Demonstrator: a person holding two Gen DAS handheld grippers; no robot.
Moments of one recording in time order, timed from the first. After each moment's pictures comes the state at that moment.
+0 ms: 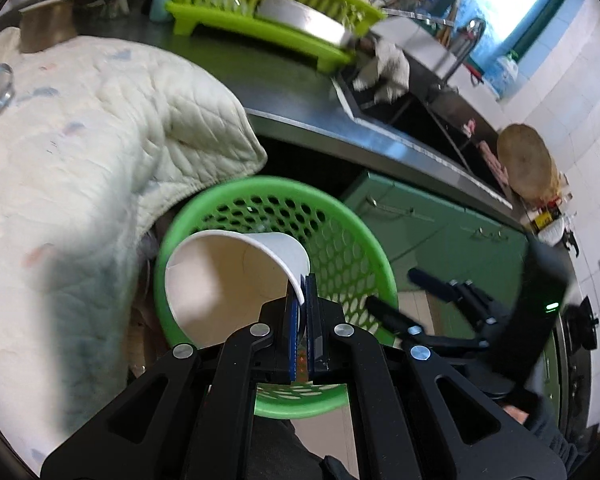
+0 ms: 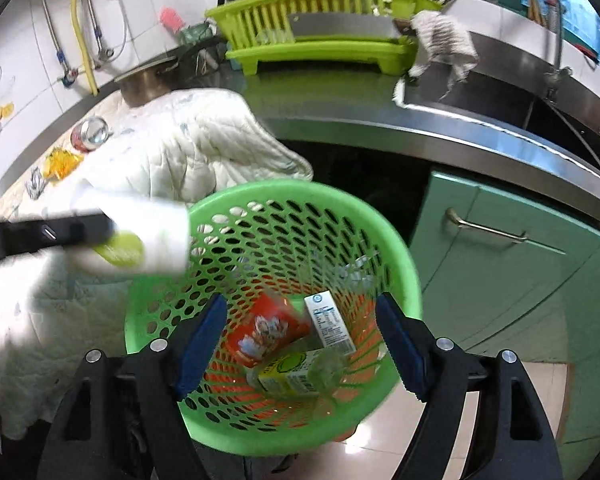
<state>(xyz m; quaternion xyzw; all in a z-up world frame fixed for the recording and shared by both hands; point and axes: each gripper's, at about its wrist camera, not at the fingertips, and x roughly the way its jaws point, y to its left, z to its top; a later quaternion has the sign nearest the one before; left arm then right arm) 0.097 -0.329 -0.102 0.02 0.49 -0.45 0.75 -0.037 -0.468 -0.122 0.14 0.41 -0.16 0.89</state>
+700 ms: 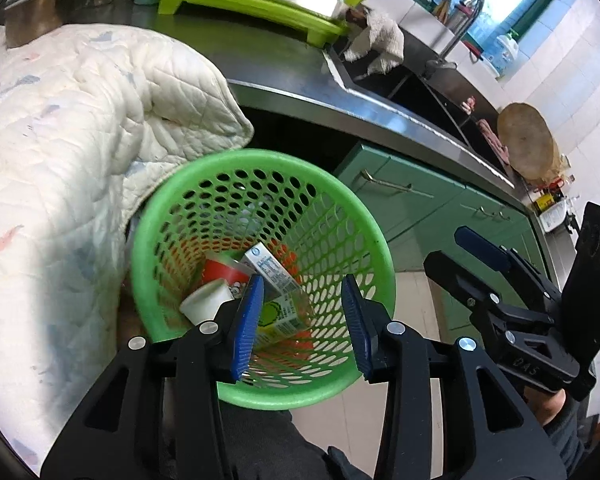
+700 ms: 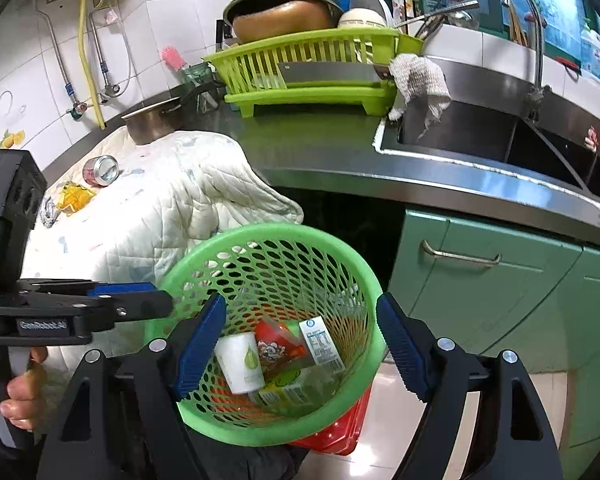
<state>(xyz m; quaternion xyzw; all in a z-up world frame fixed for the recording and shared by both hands) 0.086 -0.336 -0.109 0.04 0.51 -0.45 0.73 -0.059 -0.471 -0.079 0.14 0.36 -0.17 0.91</state>
